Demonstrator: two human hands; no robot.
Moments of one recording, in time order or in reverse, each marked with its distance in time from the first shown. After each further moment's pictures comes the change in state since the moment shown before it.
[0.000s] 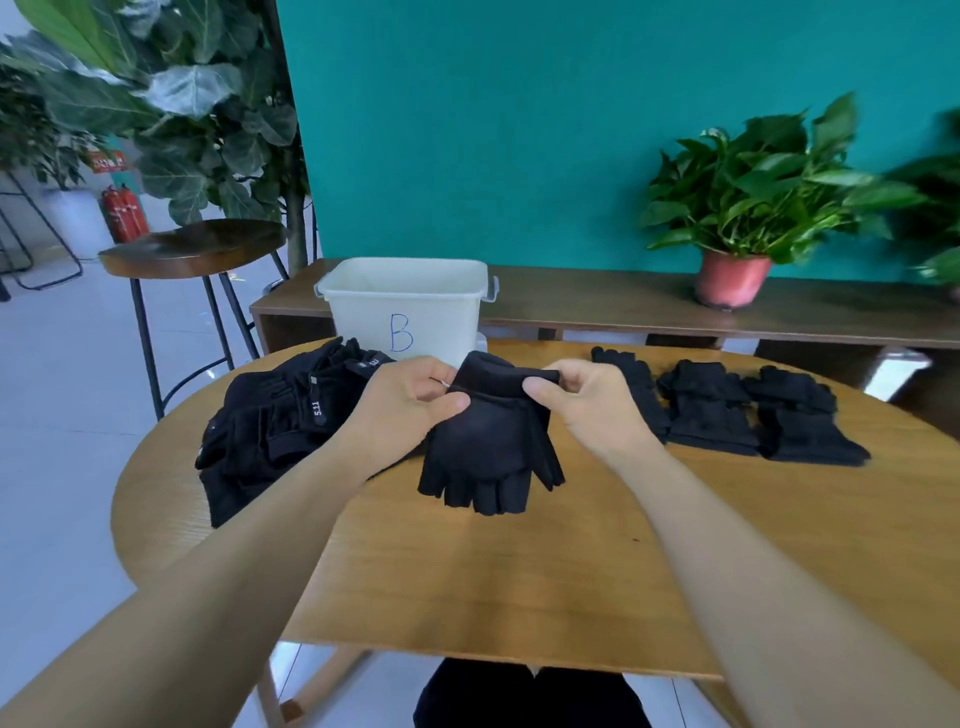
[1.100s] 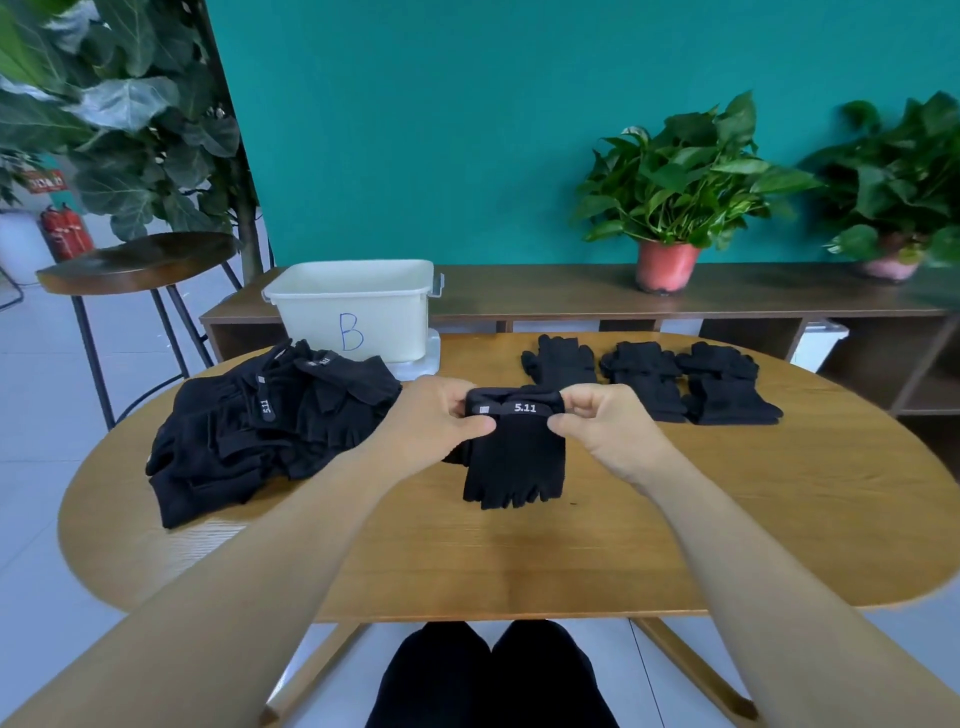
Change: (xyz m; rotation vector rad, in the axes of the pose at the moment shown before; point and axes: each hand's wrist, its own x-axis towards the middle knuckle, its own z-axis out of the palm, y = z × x) left_hand -0.018 0.028 0.073 0.128 -0.234 0.020; right_hand -0.062 0.043 -0.071 -0.030 -0.061 0.034
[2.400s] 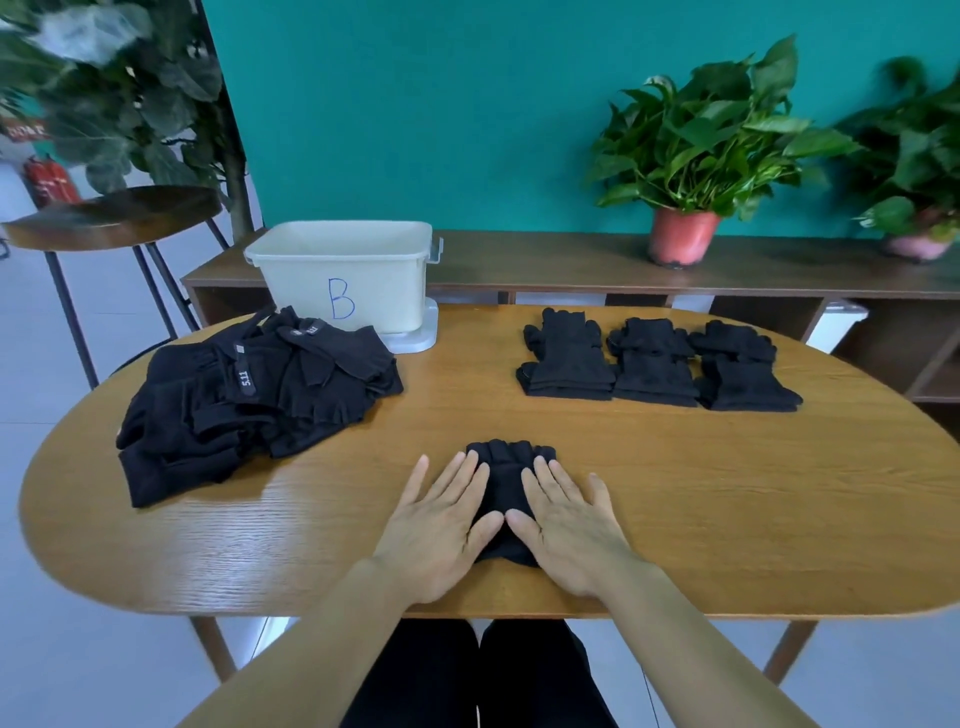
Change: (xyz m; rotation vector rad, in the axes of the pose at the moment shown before) left_hand -0.036 -0.102 0.085 0.799 -0.208 0.113; right_hand -0.028 0.074 0.079 -0.910 -0.430 0.090
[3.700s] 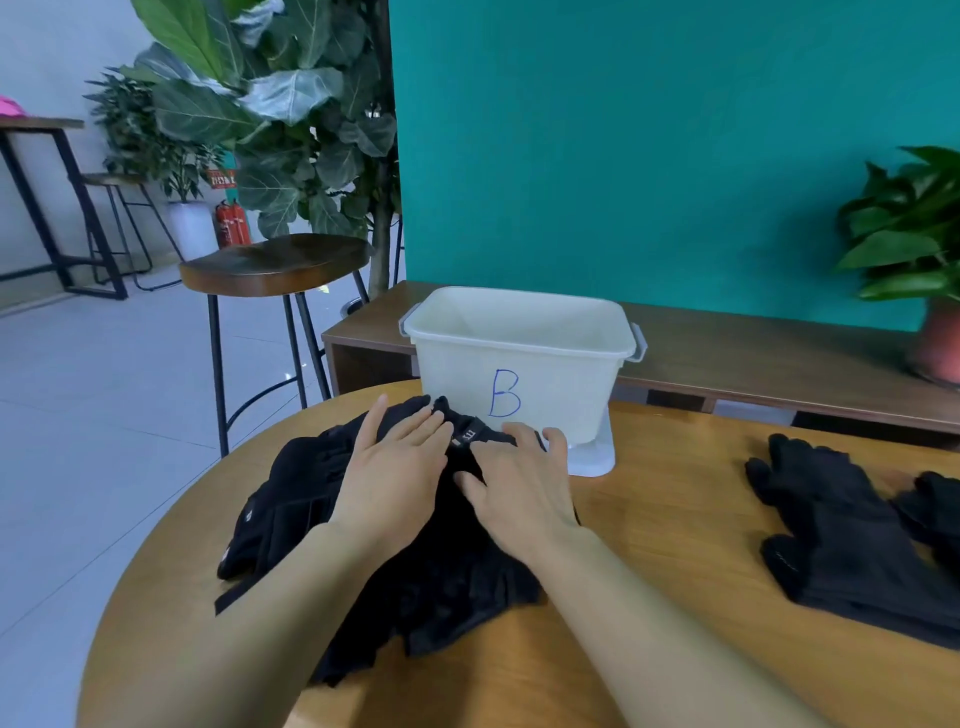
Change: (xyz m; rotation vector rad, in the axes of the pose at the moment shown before) left_hand 0.079 -0.282 -0.077 0.318 0.582 -0.269; right_hand 0.258 -0.204 -0.090 0.014 0.464 -0.307
